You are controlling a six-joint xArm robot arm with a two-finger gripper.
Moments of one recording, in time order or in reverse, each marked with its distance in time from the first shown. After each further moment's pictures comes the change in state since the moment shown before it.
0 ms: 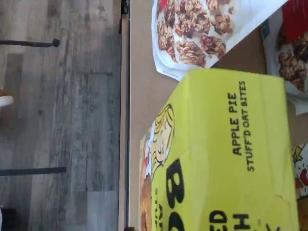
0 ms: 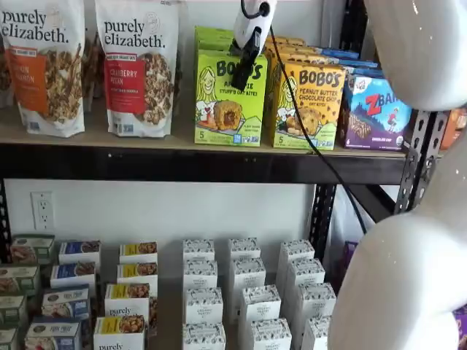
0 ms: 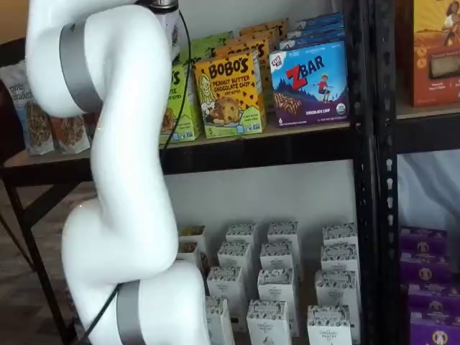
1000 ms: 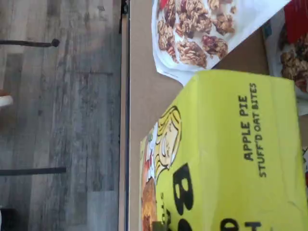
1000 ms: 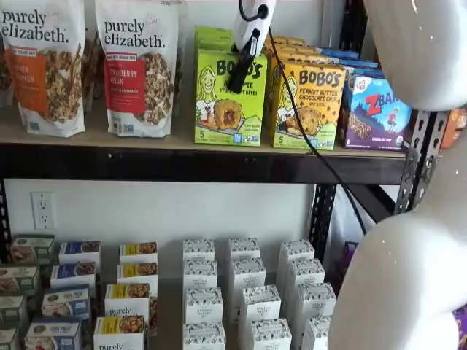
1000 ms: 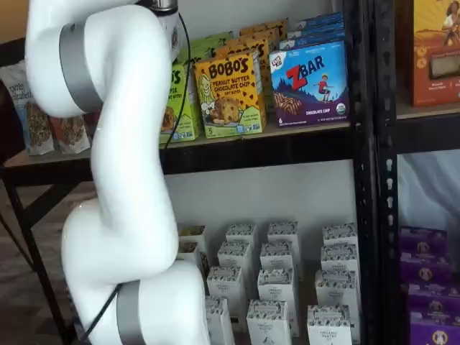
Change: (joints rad) arm 0.007 0.001 0.010 -0.003 -0.011 0.004
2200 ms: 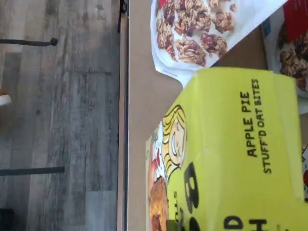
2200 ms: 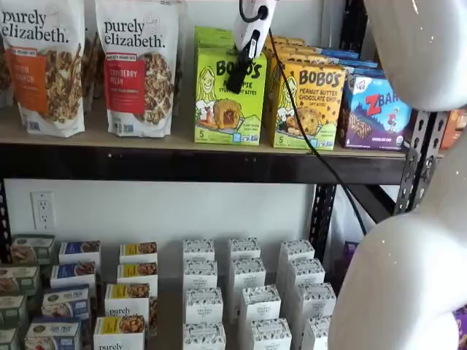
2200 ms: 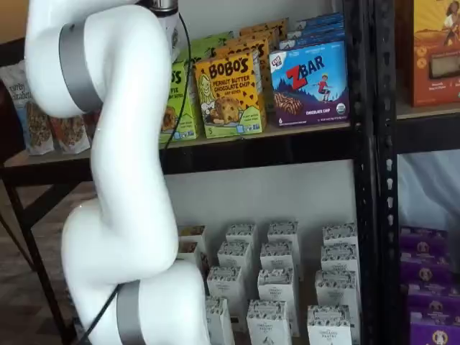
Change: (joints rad) arm -0.001 -0.004 0.008 -0.001 -0.009 -0.001
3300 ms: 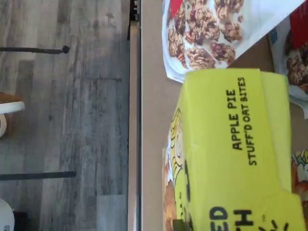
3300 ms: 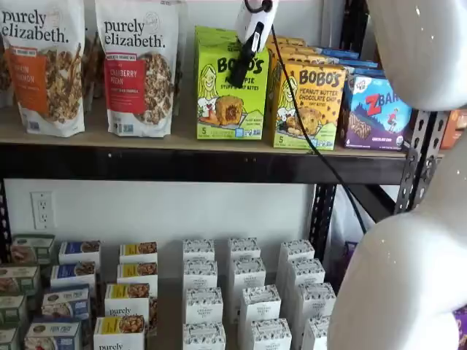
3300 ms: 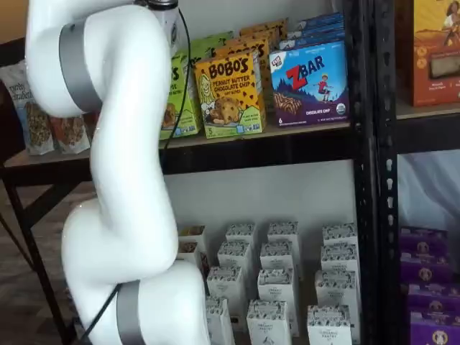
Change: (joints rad) arm -0.018 -0.003 -0.036 0.030 0.065 -0.007
